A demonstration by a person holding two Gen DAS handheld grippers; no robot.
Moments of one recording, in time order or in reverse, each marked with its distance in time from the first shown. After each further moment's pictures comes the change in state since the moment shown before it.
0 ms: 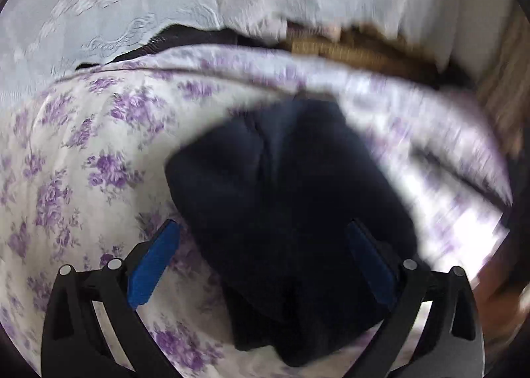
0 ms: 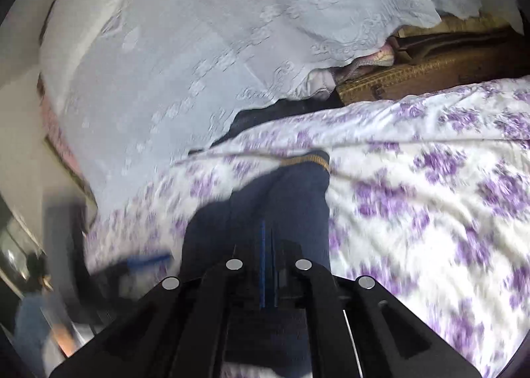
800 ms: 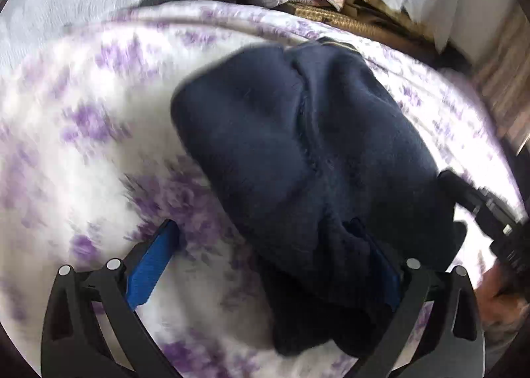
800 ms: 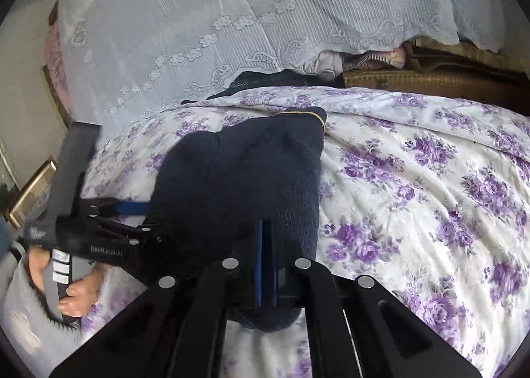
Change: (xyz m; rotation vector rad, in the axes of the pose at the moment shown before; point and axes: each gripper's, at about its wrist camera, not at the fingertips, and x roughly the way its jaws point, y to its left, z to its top) left arm 0.031 0.042 -0.015 -0.074 0.081 -0.167; right arm -0.010 -0.001 -0.063 -0.258 0.068 -0.111
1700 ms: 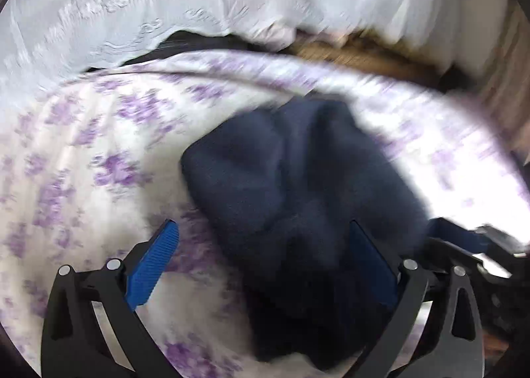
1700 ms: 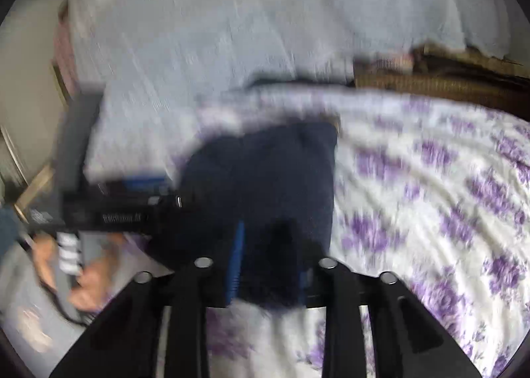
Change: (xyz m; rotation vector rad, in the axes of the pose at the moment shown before) left arm -0.017 -0.039 0.004 0.074 -0.131 0.219; right arm -0.008 0.016 -0.004 -0.043 0.036 0.011
